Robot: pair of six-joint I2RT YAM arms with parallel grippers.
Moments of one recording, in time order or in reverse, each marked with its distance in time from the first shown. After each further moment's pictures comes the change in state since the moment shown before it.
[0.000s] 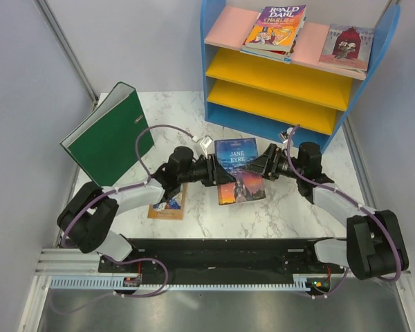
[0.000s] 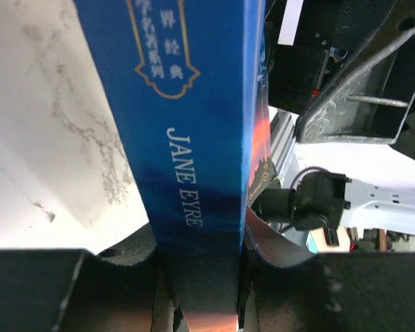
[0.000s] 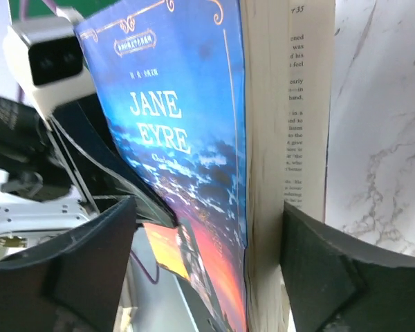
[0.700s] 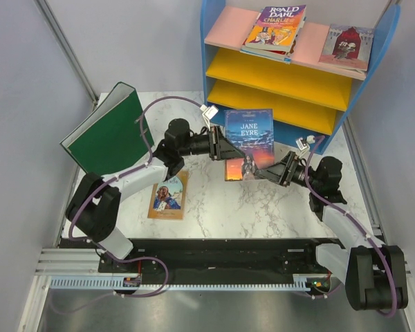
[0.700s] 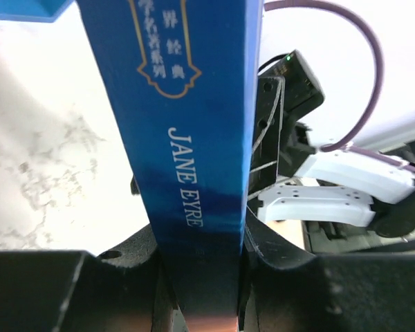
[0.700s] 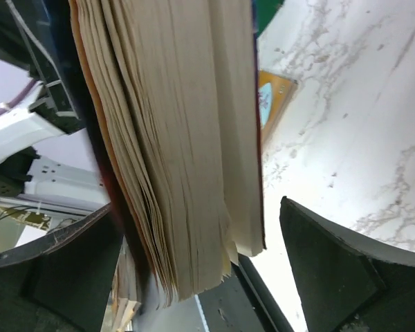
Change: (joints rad) left arm 0.084 0.065 0.304 0.042 0.321 -0.035; right arm -0.154 -0.253 -0.155 0.116 -0.171 0.072
